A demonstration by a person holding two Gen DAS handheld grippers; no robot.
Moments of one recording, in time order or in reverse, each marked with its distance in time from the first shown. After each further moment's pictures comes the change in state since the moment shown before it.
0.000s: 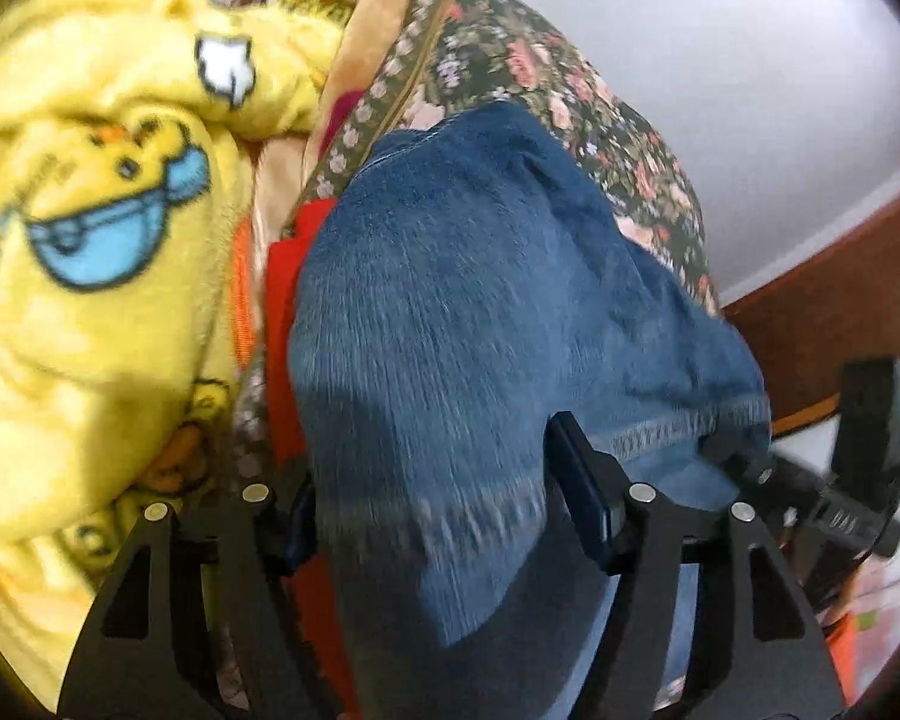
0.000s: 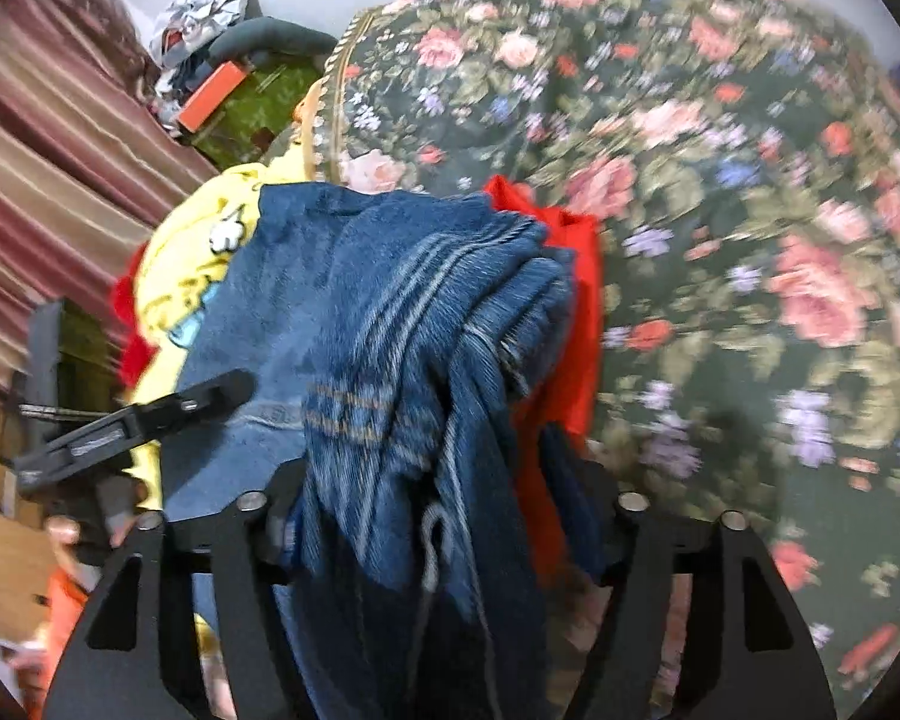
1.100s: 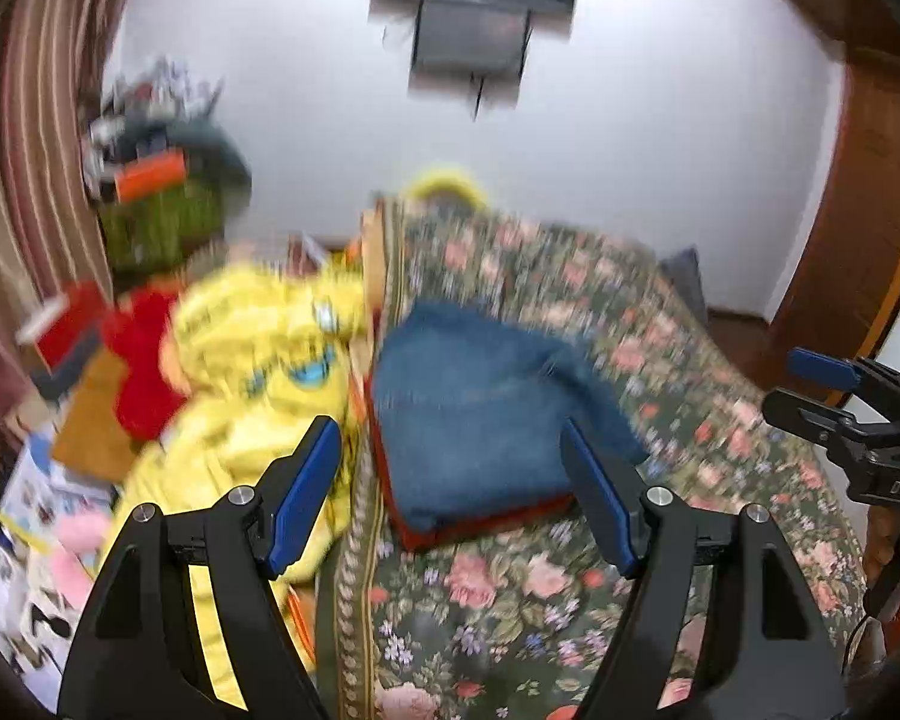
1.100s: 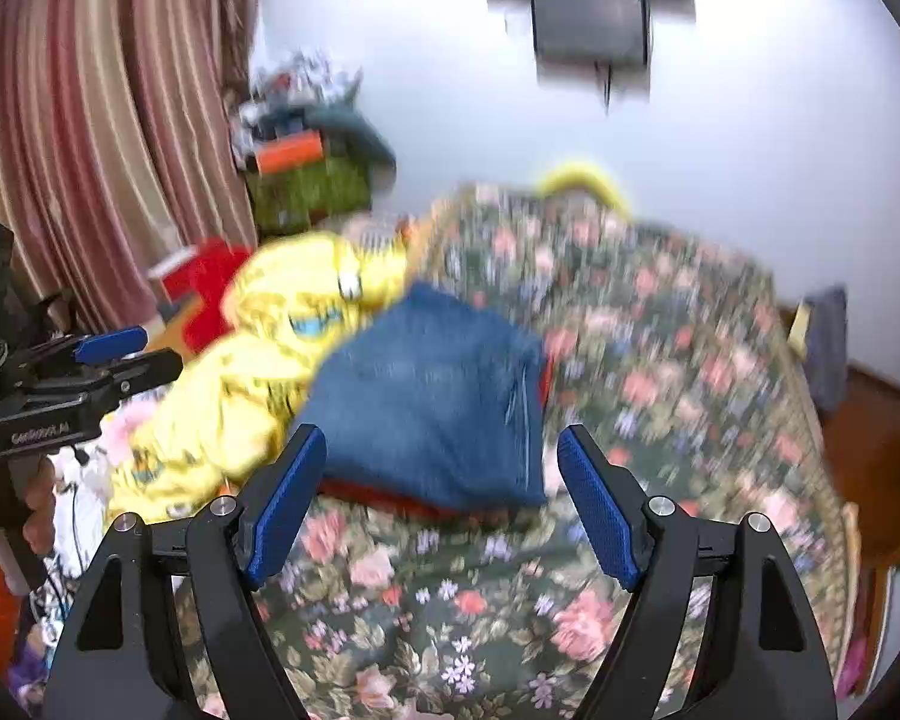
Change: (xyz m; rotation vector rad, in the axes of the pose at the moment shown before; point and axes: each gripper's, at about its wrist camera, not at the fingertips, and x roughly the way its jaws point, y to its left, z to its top) left arm -0.255 -0.138 -0.154 0.329 -0.480 0.253; right arm -0.202 0.121 -0.114 -0.333 -0.404 -0.189
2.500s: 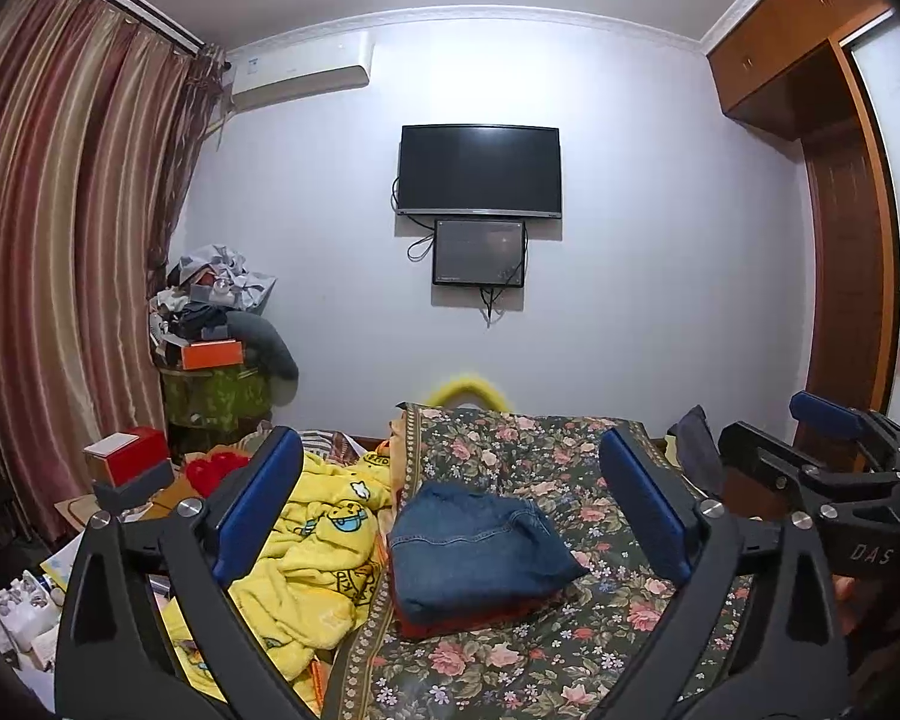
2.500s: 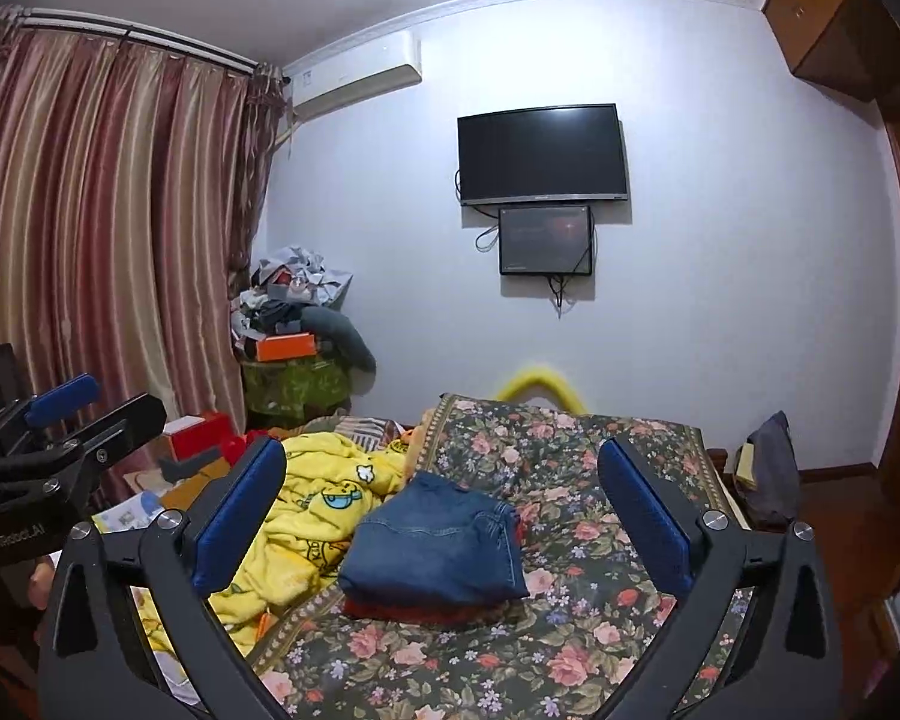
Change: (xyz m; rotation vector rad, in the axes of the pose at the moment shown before) left arm -0.167 -0.063 -0.033 0.020 -0.469 0.108; right arm -0.141 0.055 -0.016 0.011 -0.477 -0.109
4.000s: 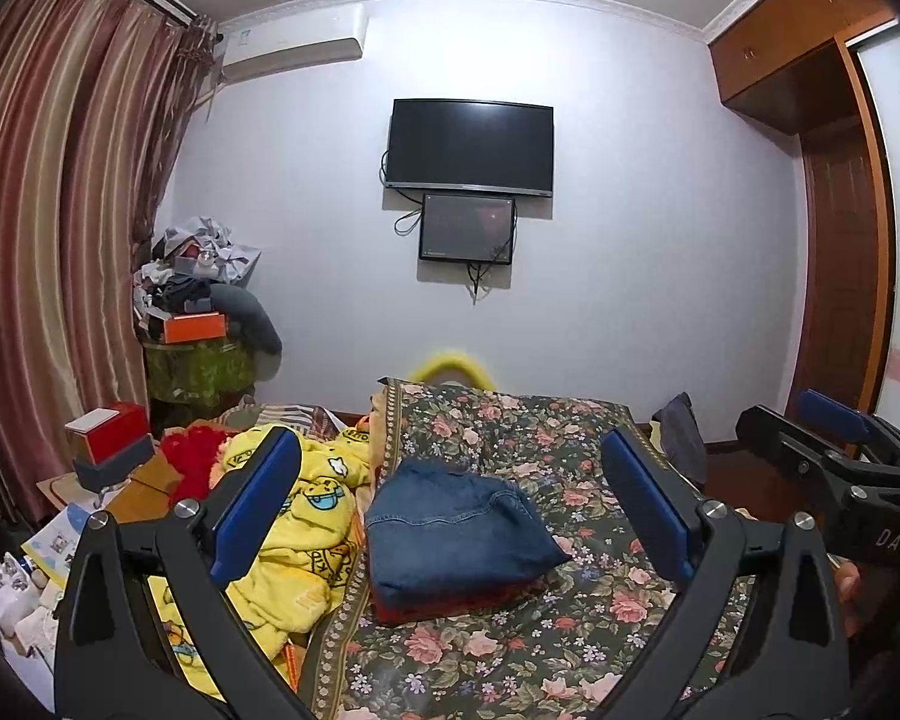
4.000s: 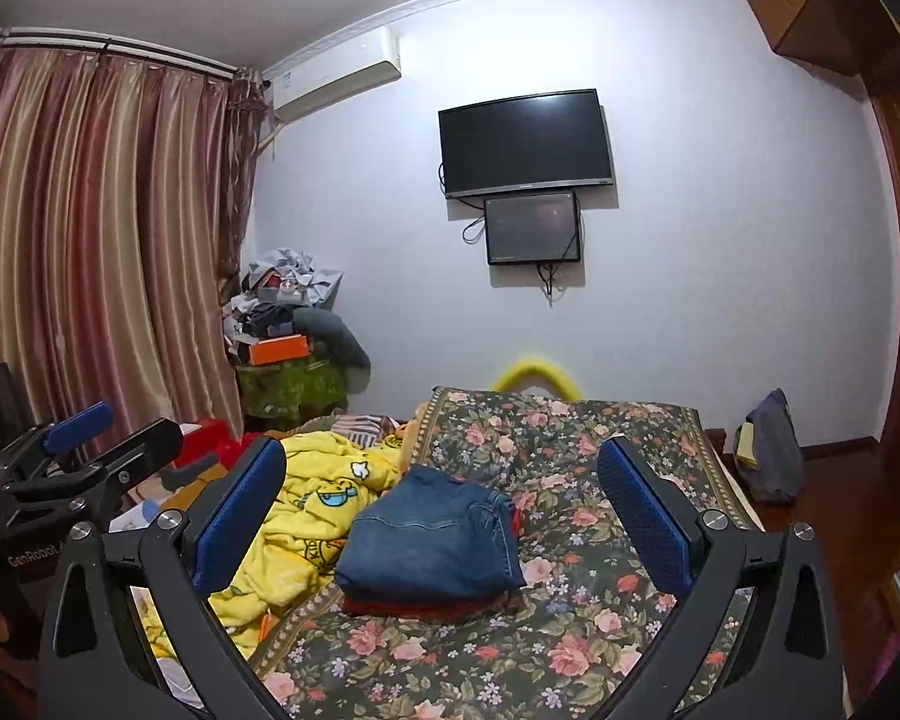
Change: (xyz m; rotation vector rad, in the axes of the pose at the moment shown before) left arm 0.018 0.005 -0.007 -0.025 0.061 -0.047; right arm -0.007 -0.014 -0.004 0.052 0.020 -0.004
